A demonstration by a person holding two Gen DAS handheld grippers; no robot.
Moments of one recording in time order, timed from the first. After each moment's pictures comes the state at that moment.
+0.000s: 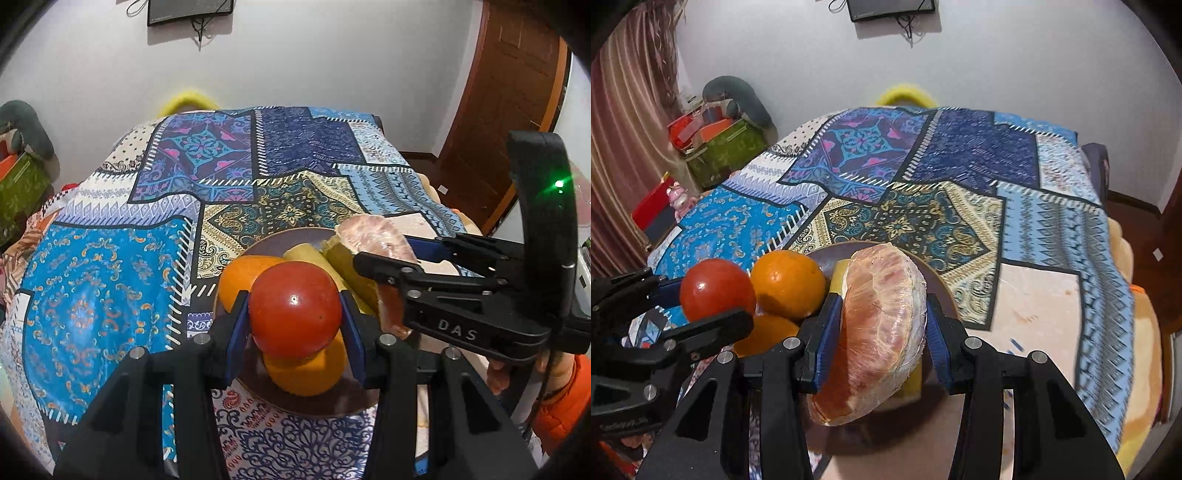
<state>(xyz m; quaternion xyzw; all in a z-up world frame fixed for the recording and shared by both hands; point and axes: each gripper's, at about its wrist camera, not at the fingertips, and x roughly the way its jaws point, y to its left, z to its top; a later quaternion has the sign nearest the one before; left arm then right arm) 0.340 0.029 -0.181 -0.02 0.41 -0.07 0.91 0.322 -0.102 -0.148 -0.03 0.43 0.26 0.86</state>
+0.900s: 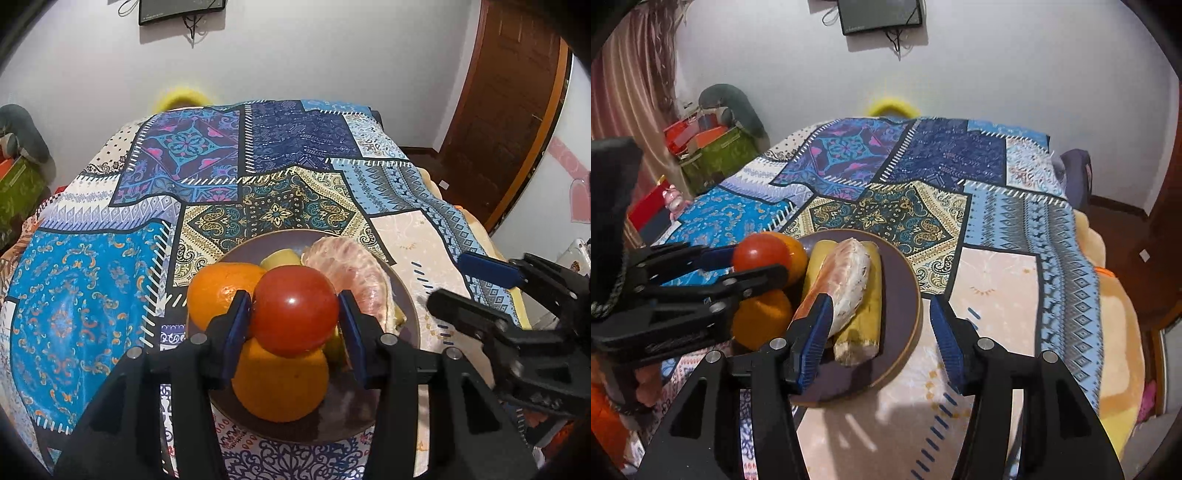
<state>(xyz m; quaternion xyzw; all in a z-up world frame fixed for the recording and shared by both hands) 0.357 0.004 -0.190 -0.01 0.42 -0.07 0.91 0.287 -0.141 -0.135 -0.04 0.40 0.24 0.88</state>
